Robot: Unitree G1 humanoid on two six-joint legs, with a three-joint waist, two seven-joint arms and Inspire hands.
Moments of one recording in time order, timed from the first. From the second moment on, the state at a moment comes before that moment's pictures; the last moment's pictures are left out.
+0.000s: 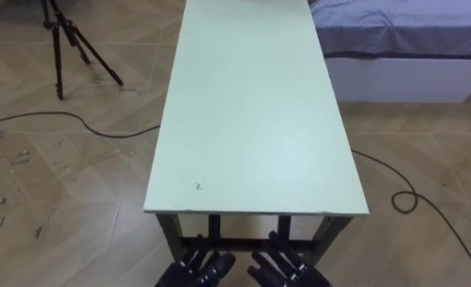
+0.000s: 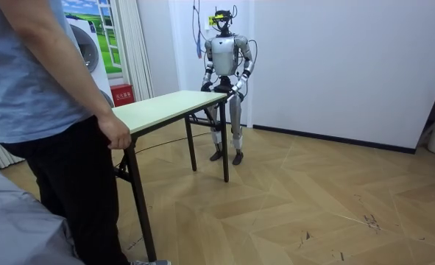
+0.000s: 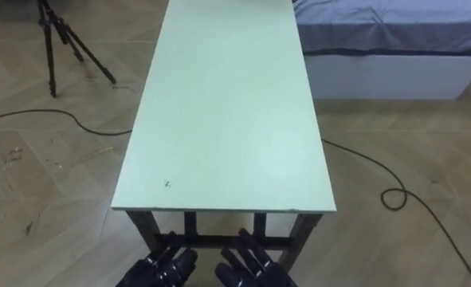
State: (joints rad) left arm 0.41 0.26 -0.43 0.23 -1.09 -0.03 -0.30; right arm 0.41 -0.28 0.39 0.33 1.03 0.00 0.54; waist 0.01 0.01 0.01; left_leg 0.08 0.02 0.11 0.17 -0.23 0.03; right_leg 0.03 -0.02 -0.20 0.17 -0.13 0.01
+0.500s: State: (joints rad) left arm 0.35 0.34 -0.47 0.11 -1.13 -0.03 -0.25; right arm 0.31 -0.35 0.45 0.27 1.06 0.00 0.51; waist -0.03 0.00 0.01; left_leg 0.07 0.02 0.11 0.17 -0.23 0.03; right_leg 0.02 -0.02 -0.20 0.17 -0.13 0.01
